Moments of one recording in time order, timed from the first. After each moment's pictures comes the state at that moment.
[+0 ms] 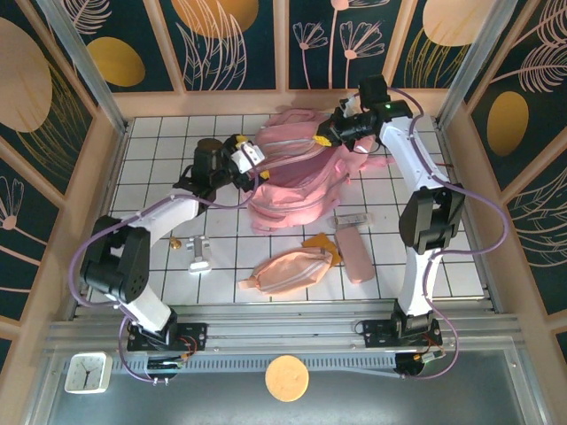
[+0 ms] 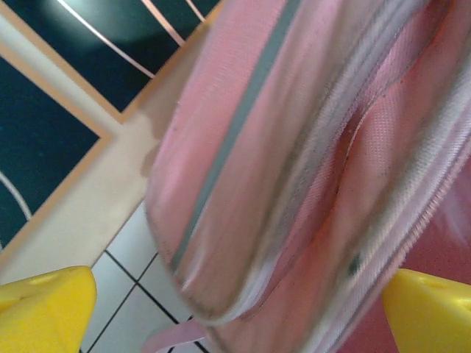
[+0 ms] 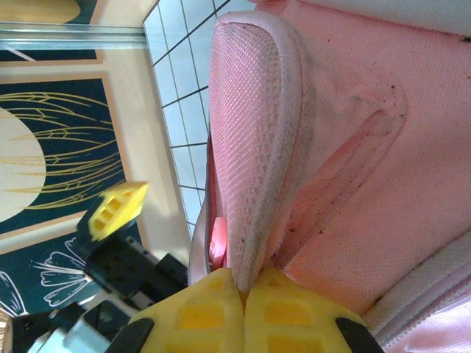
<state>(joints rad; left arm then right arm) -0.39 1.66 1.05 0.22 0.30 0.63 0.24 2.01 2.01 -0.93 -0.78 0.73</state>
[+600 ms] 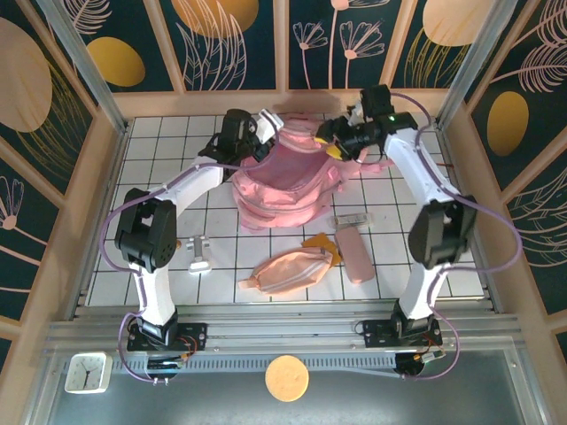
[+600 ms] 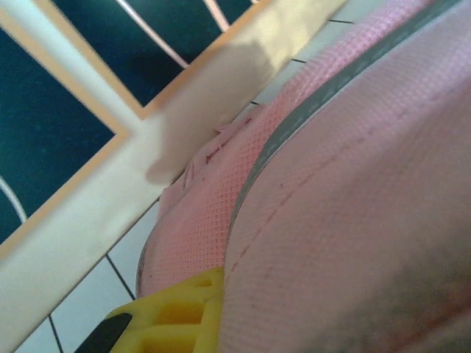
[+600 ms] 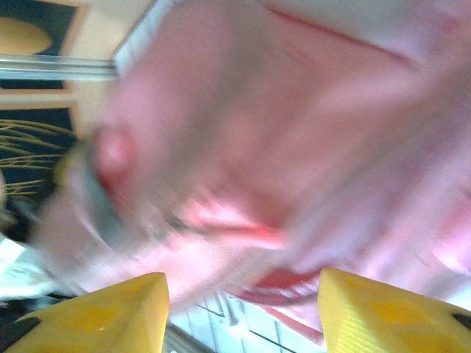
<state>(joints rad) -0.45 1.94 1.55 -0.05 0.09 0.42 0.26 1.79 1.72 -0.82 -0.58 0.76</state>
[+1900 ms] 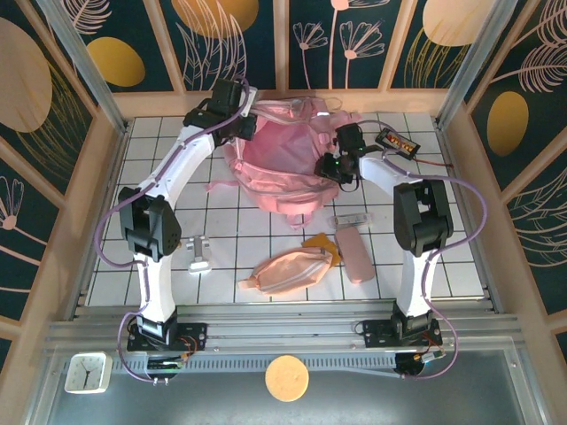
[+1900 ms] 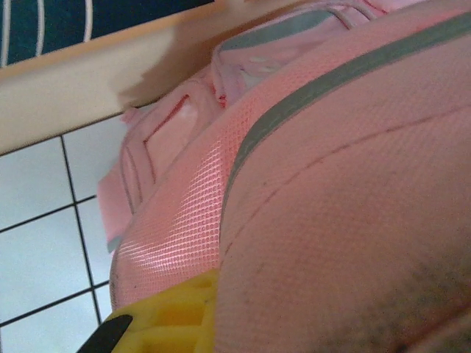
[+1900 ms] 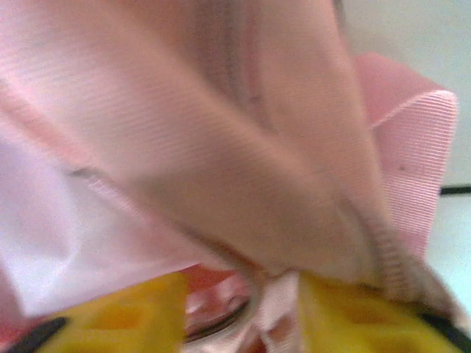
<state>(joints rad) -0.37 2.04 2.00 -0.68 0.01 -0.03 0.32 2.00 1.48 -0.46 -0.23 0.51</state>
